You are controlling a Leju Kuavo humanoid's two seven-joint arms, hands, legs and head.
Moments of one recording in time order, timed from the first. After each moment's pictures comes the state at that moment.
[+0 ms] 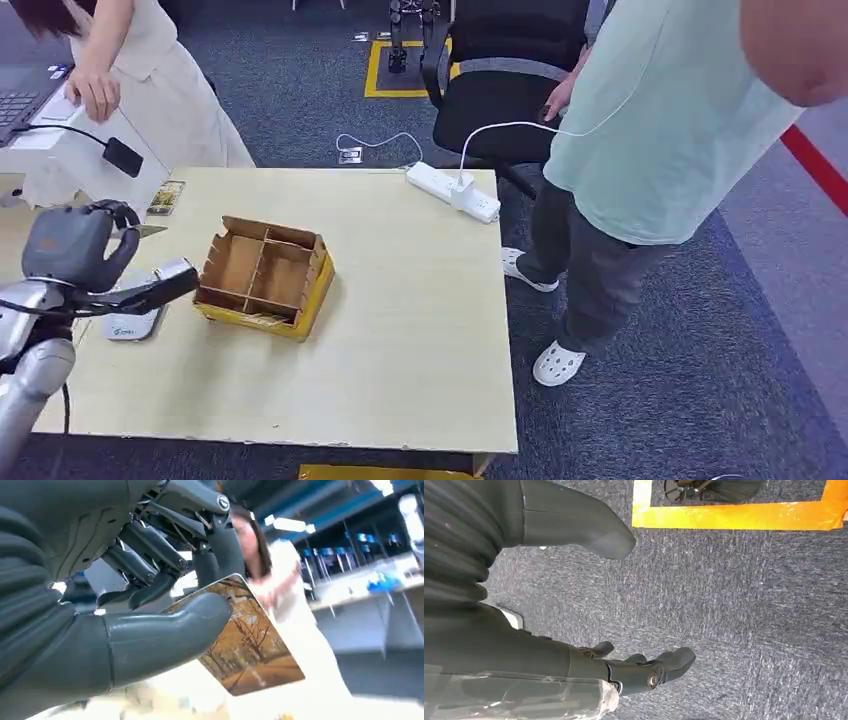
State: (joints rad) left arm -0.24 0.67 -0.13 -1.61 -0.89 0.02 0.04; right arm -0.04 0.07 0.29 -0.18 0.11 -0.46 -0.13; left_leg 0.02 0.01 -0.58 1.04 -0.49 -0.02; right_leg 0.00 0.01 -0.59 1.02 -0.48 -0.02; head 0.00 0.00
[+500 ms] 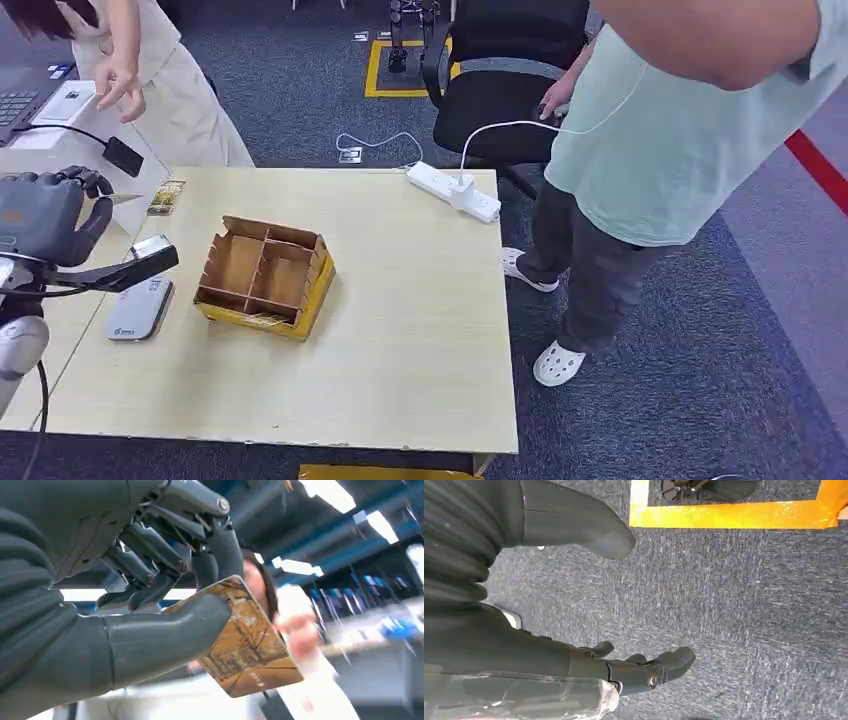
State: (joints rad) left arm -0.29 0.69 -0.11 -1.60 -1.01 0.10 0.06; right arm -0.05 0.07 0.28 -0.18 0.13 -0.46 -0.13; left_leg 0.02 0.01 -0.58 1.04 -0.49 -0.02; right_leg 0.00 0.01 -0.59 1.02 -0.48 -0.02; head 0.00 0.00
